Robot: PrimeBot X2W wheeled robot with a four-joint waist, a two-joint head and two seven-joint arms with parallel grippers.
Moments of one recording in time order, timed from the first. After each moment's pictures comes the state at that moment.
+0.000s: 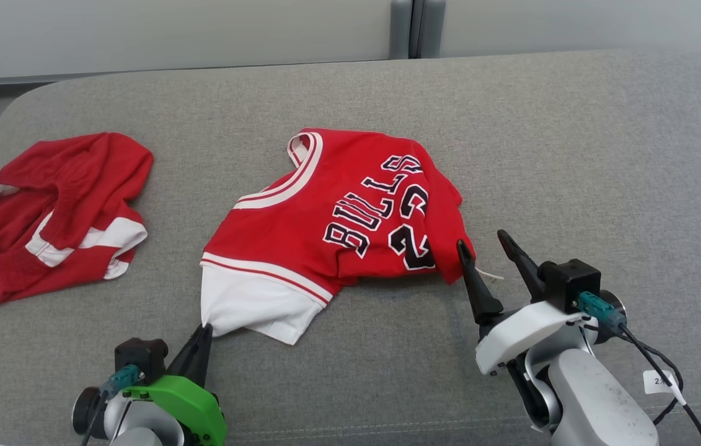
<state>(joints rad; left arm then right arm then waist) -0.28 0.26 -0.50 0.67 -0.57 -0.06 -0.25 -0.31 -0.05 0.26 0.45 0.26 0.13 -0.26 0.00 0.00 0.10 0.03</state>
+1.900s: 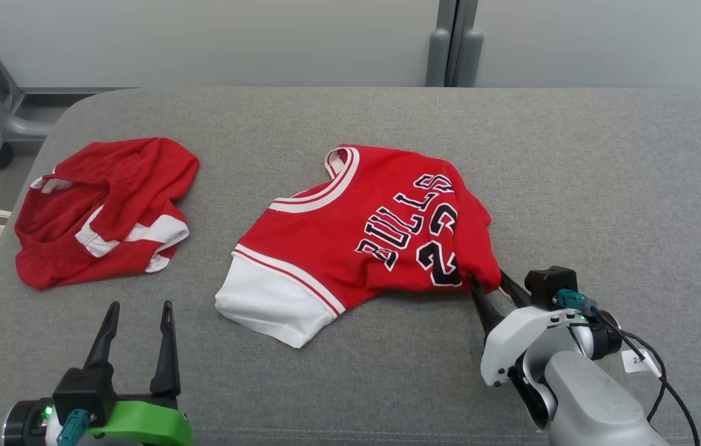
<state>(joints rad) 0.00 0.11 -0.02 0.20 -0.13 -0.06 -0.26 -0.46 -0.06 0.34 0.87 0.34 0.13 -0.26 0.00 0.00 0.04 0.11</state>
